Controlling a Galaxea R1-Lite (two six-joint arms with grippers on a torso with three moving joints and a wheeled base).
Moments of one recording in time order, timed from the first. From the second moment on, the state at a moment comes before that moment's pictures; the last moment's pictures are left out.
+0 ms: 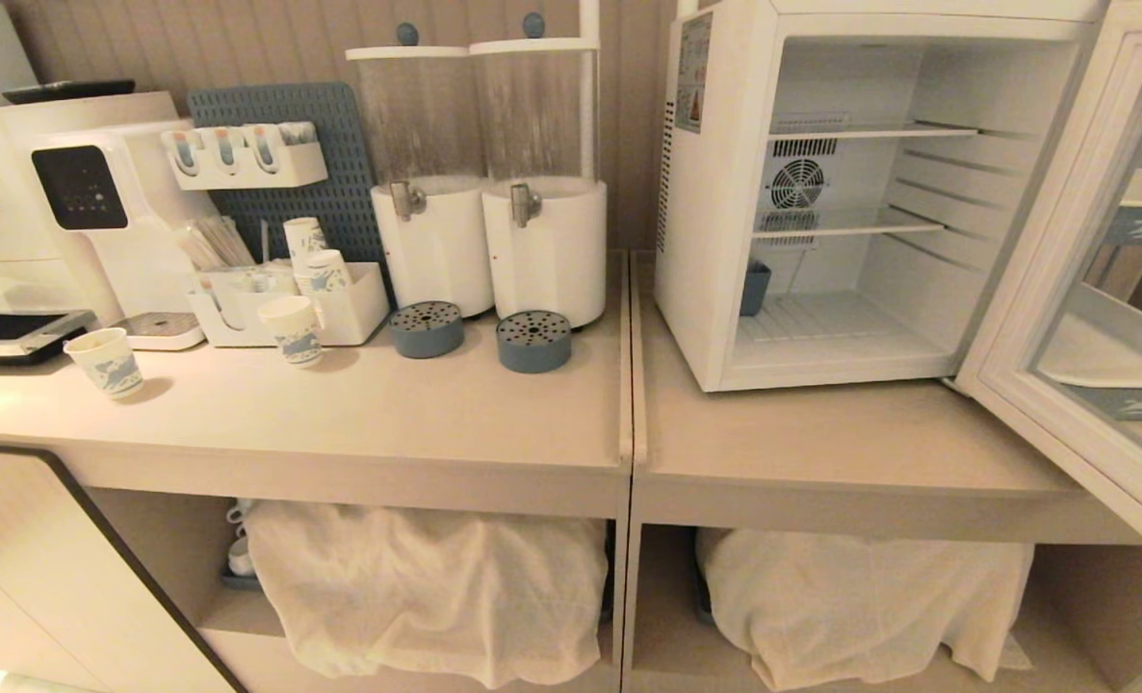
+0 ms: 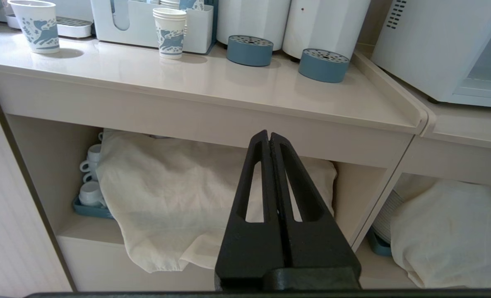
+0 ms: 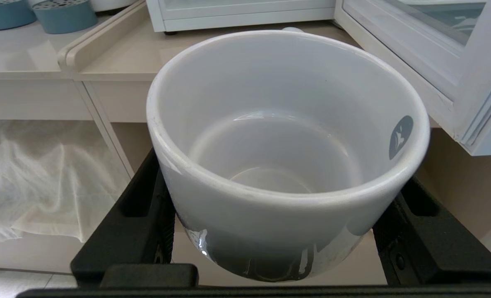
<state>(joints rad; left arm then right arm) 0.00 0.00 0.00 -0.13 -0.01 -0.16 0.00 0.01 -0.01 0.02 0.00 0.00</state>
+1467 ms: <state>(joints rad) 0.00 0.00 0.00 -0.13 -0.01 -0.16 0.00 0.02 0.00 0.02 0.00 0.00</state>
